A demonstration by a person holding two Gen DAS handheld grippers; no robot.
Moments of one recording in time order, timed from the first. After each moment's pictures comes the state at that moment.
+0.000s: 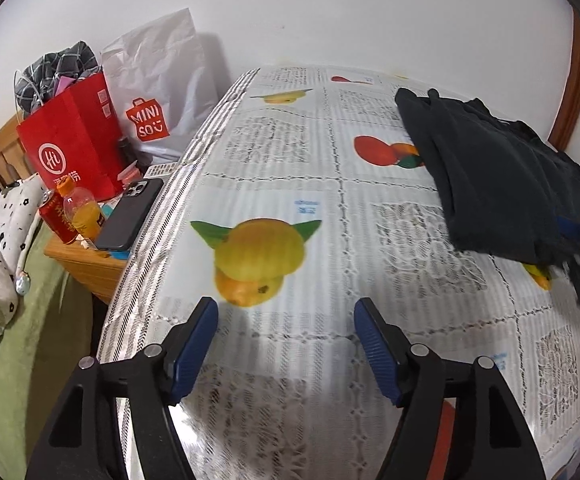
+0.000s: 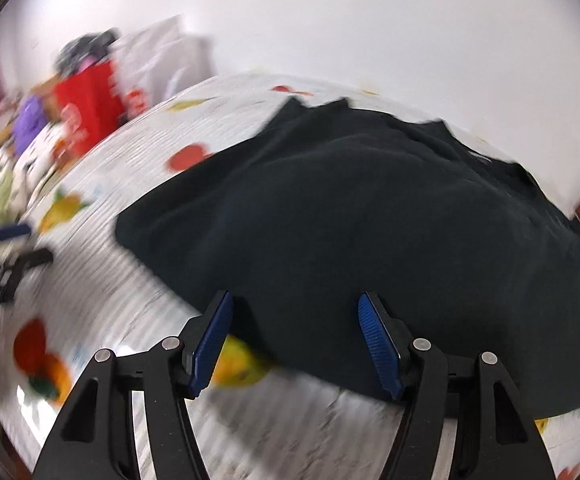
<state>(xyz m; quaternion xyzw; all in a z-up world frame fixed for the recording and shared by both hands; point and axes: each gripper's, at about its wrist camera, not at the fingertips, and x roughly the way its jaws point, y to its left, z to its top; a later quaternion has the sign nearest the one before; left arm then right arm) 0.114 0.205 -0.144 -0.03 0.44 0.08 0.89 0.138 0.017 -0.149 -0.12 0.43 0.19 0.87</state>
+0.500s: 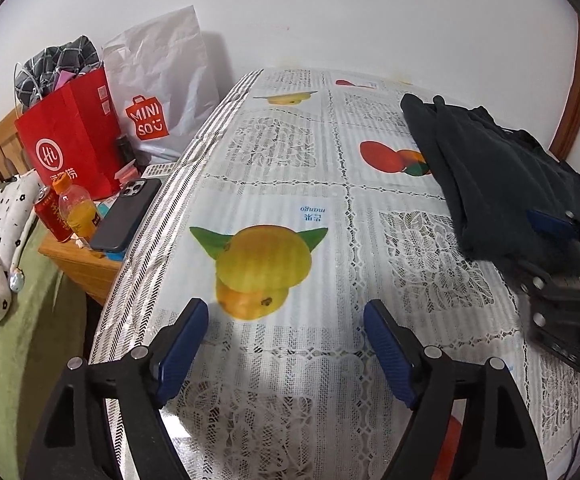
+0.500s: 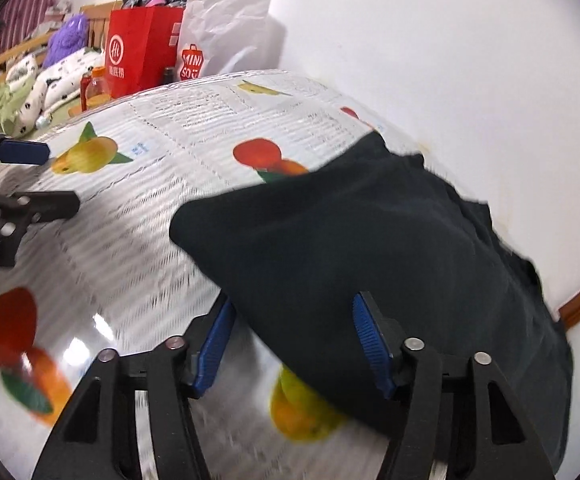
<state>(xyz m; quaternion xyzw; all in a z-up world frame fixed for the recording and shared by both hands) 0.121 0.207 -0.149 -0.04 0.44 0.08 0.90 0.143 0.095 -0.156 -0.27 0.38 0.19 0.86</state>
